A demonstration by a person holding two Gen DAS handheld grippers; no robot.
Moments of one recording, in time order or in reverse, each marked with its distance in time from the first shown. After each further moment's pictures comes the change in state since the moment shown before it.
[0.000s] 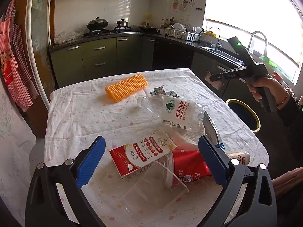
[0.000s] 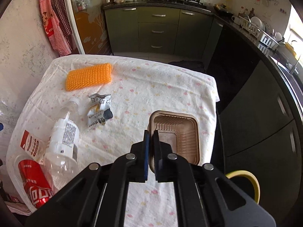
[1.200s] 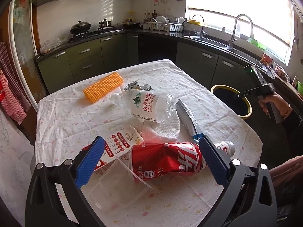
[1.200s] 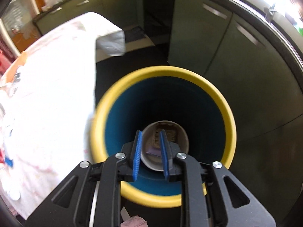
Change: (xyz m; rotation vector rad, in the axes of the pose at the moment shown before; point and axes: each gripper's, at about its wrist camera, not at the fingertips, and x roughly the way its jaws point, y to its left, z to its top) left arm -0.001 -0.061 -0.006 0.123 0.049 -0.040; right arm 0.006 -0.155 -0.177 0.373 0.139 -0.179
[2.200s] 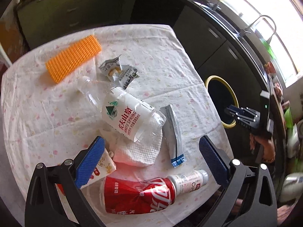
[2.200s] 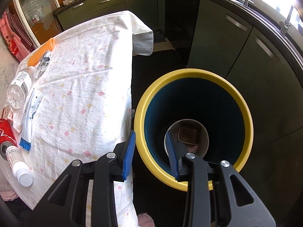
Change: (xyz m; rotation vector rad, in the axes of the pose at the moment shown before) left arm 0.118 0.025 0.107 -0.292 0.471 -0.207; right arm -0.017 0.041 -0.010 -0.079 0.001 0.062
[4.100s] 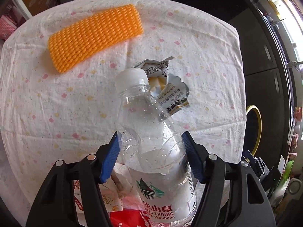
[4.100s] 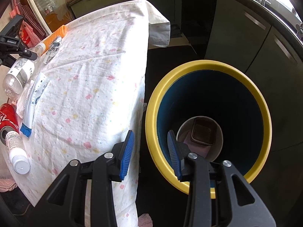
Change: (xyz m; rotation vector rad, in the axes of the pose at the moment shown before) left arm 0.062 0.048 0.079 -0.280 0.179 0.152; right arm 0.023 0.002 -0.004 -0.068 0.021 0.102
